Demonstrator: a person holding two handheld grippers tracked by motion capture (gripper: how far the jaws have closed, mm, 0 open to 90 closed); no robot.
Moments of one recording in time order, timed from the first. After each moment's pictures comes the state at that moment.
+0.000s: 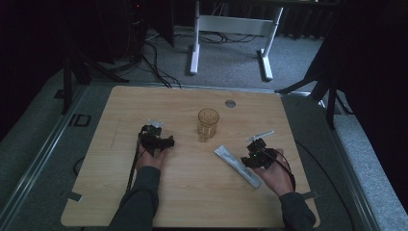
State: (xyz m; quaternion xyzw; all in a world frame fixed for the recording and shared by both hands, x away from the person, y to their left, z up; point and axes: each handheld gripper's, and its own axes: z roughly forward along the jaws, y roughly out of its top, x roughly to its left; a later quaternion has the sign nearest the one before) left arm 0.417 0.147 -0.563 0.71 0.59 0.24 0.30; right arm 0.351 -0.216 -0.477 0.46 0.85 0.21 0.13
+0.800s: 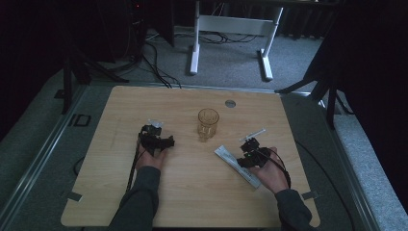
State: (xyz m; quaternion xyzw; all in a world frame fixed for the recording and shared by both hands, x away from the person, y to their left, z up) left arm 0.417 0.147 -0.563 0.71 0.59 0.24 0.30; right arm 0.359 -0.201 -0.485 0.44 0.87 0.19 0.12
